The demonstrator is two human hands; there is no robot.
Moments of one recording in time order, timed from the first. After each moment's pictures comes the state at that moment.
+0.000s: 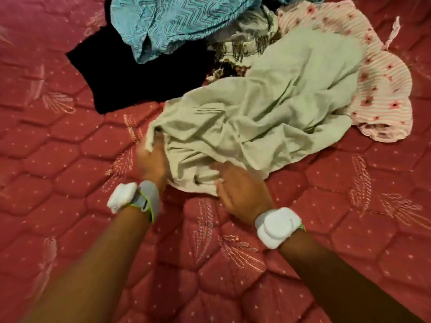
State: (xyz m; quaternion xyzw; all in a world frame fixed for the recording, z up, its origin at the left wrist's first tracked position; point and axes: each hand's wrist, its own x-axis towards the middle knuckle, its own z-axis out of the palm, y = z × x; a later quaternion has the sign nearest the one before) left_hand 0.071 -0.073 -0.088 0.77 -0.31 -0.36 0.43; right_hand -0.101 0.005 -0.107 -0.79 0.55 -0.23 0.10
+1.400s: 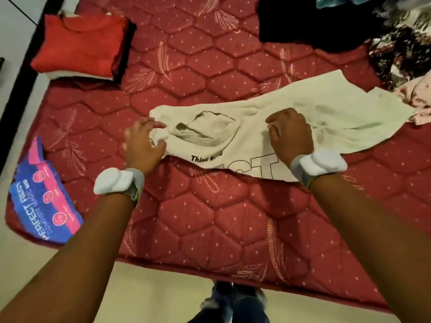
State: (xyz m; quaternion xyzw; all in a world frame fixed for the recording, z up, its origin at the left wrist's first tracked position) left_hand 0.418 0.183 -0.068 0.81 -0.52 -0.19 0.21; right_hand 0.115 0.077 -0.062 -0.77 0.60 -0.12 0.18
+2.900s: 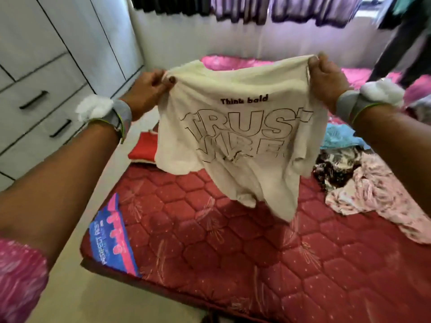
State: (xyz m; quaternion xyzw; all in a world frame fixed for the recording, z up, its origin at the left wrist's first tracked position) left_hand 0.454 0.145 0.373 0.67 -0.60 -0.18 0.40; right_hand 0.116 0.001 0.383 -0.78 0.52 -0.31 0.16
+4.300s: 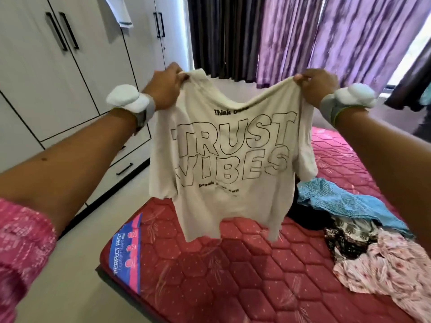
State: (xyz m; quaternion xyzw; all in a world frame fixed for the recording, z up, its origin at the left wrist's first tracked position) left_hand 0.425 0.182 0.546 0.81 -0.49 0.08 0.30; right_hand 0.156 -0.013 0.545 -0.80 0.48 -0.34 0.13
